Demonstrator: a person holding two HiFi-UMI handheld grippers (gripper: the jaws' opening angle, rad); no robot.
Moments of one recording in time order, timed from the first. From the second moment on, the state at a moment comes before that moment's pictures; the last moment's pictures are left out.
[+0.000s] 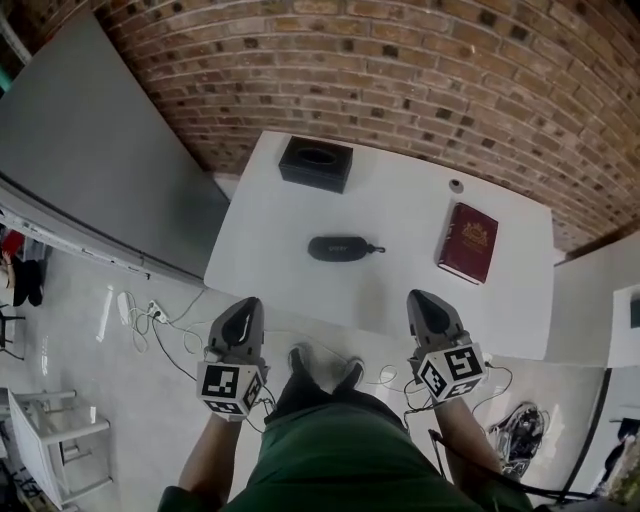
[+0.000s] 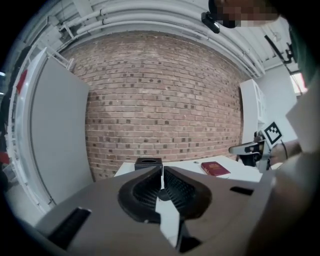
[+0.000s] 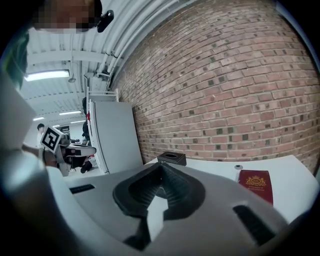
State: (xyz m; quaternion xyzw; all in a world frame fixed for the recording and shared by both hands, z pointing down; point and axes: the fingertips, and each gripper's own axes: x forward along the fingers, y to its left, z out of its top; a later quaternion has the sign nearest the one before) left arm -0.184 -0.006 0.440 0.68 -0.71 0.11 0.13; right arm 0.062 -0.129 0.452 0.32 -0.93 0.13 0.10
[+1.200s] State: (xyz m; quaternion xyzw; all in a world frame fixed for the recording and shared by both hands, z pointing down) left arm -0.161 -0.169 0.566 0.84 -0.44 0.30 0.05; right arm 0.053 -0.146 0.488 0.49 -0.85 0.17 0.12
